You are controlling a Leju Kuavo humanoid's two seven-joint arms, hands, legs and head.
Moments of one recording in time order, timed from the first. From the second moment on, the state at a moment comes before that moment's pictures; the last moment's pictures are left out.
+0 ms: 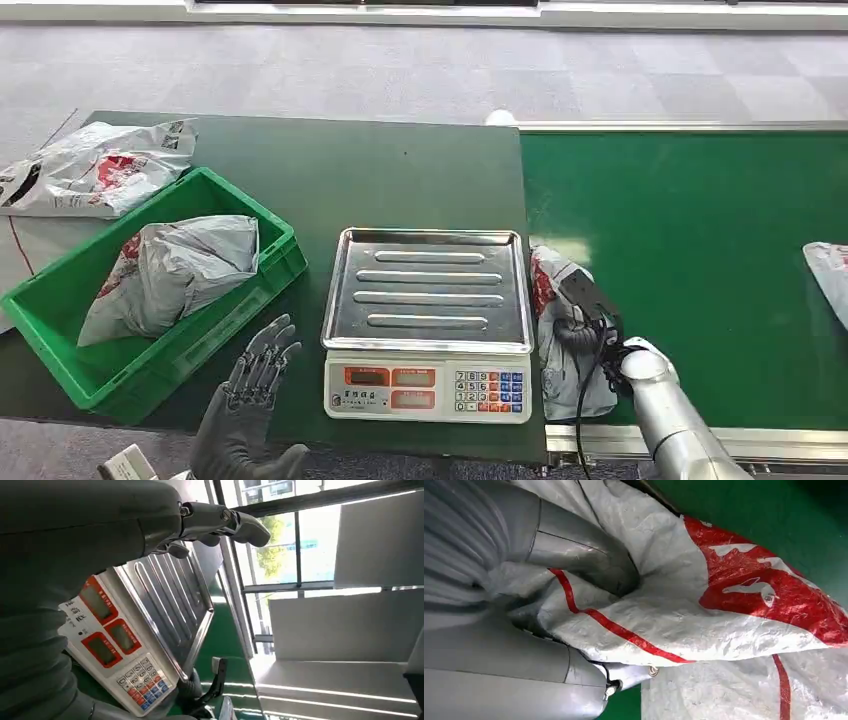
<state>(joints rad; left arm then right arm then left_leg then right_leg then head) 0.33 -0.05 -0.24 -1.82 0.08 -0.34 -0.53 -0.42 -0.16 0.08 -0.62 0.40 0.31 -0.07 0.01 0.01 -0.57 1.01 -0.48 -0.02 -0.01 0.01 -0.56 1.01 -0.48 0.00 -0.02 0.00</state>
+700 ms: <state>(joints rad) 0.33 -0.05 -0.24 -1.82 0.08 -0.34 -0.53 -0.42 -0.16 0.08 -0.62 0.39 0.31 -0.07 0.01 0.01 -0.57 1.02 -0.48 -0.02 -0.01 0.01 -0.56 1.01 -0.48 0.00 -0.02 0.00</state>
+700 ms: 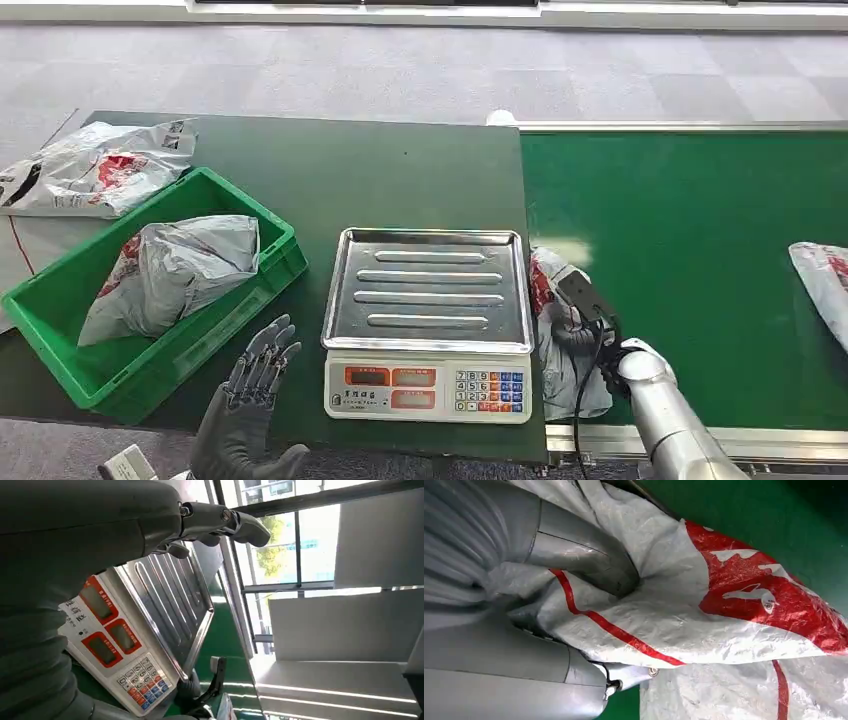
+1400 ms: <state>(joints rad) 0.34 -0.05 -0.24 -1.82 0.07 -0.33 -0.56 -0.28 -0.15 0.04 -0.76 0.18 0.09 -0.27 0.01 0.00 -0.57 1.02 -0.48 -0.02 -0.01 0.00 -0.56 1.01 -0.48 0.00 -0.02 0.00</state>
